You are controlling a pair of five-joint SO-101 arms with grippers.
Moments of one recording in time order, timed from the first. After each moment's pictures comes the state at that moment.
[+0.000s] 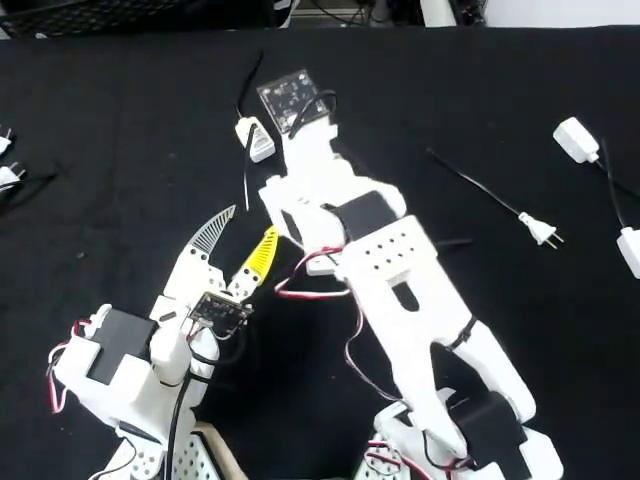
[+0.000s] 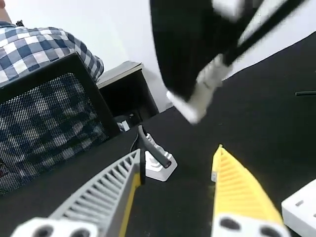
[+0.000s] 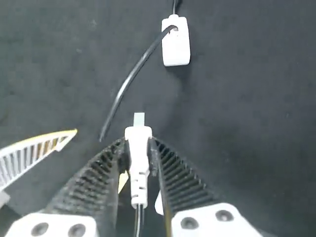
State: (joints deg) left arm 13.5 7.0 95.1 -97.2 -23.1; right arm -28.0 -18.0 25.9 51.1 -2.0
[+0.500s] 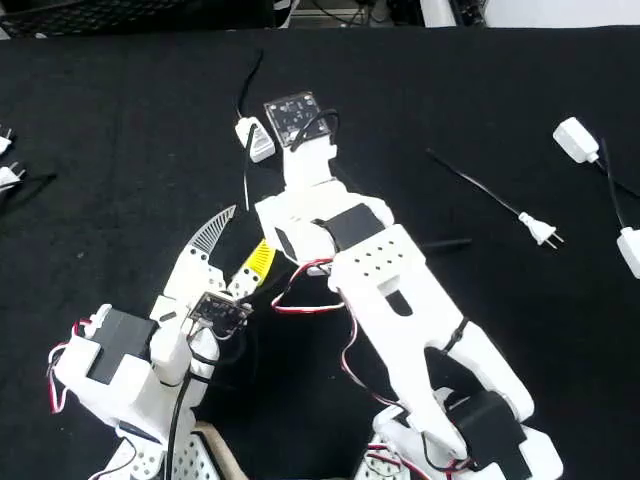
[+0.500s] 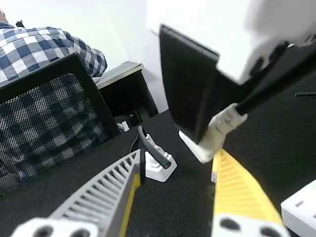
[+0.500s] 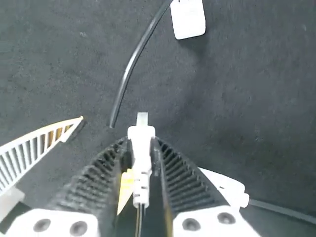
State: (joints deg) left arm 13.5 7.0 95.1 -97.2 -23.0; right arm -29.7 -18.0 30.1 50.1 -12.0
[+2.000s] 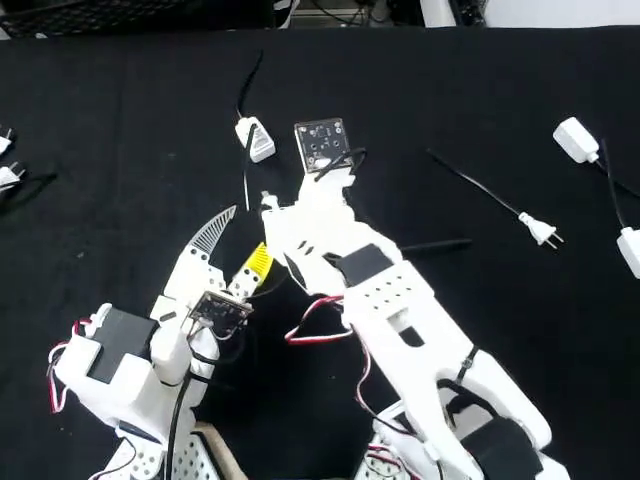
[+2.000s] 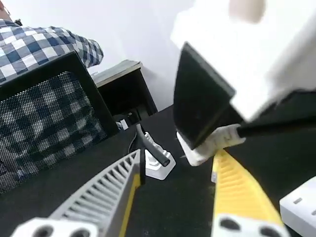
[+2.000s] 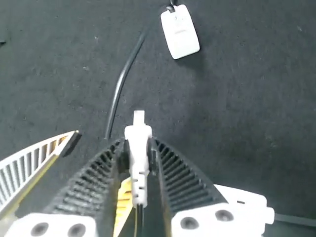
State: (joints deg) left arm 13.4 7.1 95.2 -97.2 -23.0; right arm -29.5 -25.0 48.9 29.2 -19.6
